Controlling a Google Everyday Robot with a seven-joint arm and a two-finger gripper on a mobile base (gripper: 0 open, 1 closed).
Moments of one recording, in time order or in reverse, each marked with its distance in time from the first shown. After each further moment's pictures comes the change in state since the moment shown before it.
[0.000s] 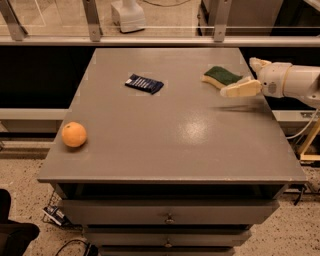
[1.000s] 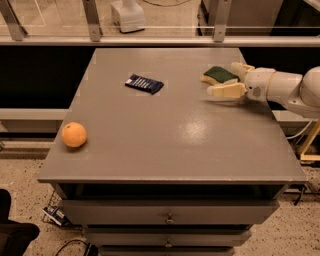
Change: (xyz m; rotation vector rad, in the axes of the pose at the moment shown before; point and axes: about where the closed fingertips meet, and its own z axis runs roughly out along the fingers) arm 0.003 0.016 0.037 -0.054 -0.084 0.021
